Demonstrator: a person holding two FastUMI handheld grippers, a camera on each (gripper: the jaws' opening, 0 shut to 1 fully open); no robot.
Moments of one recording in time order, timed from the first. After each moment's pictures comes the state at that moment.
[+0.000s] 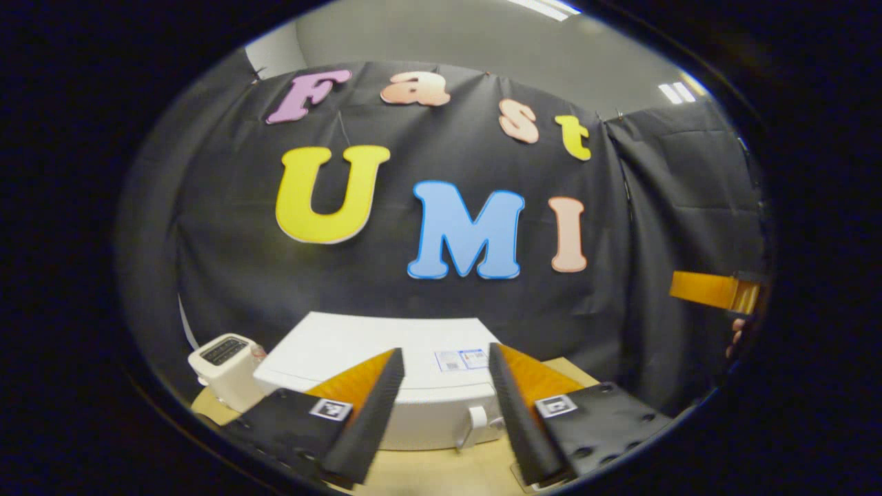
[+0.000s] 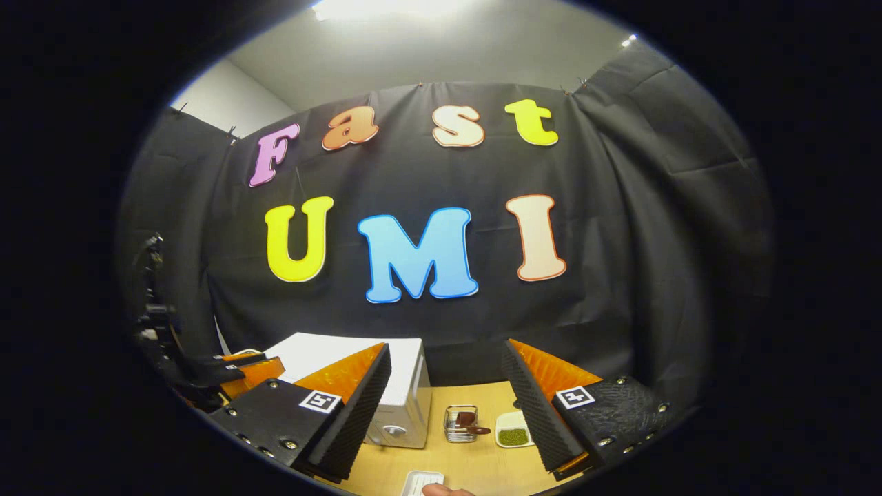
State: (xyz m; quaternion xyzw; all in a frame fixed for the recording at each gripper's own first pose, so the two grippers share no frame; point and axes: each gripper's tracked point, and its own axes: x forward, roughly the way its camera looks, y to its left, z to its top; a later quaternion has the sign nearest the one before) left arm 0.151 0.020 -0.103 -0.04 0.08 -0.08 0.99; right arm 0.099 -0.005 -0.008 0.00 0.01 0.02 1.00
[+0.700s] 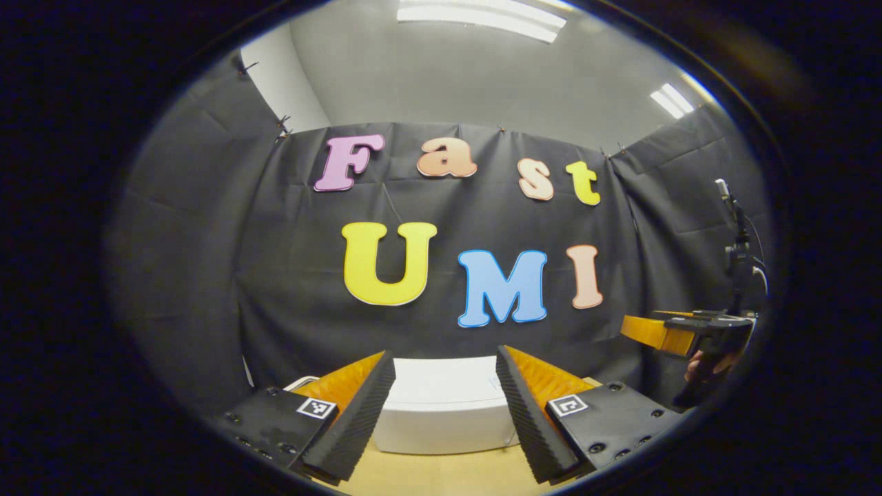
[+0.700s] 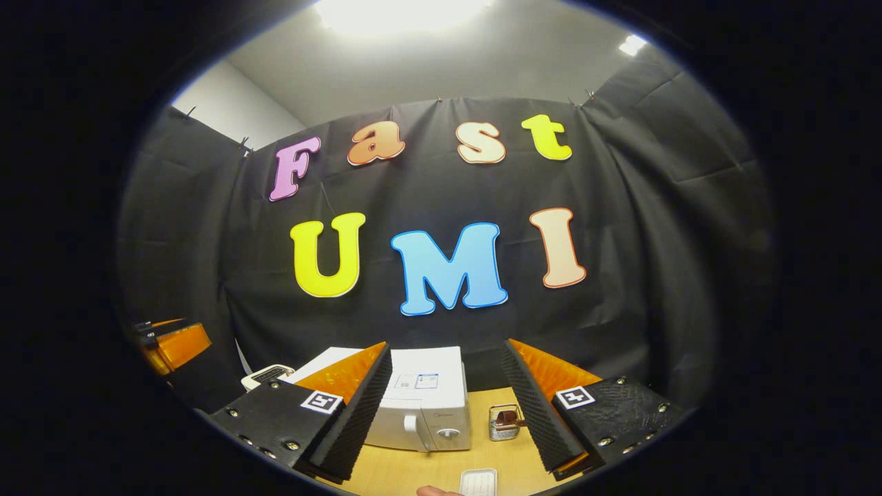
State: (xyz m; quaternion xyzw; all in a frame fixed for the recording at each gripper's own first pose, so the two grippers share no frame) left arm 0.030 0.118 -0.017 0.00 0.01 -0.03 1.00; right arm 0.061 0.078 -0.002 0.02 -0.01 0.03 1.00
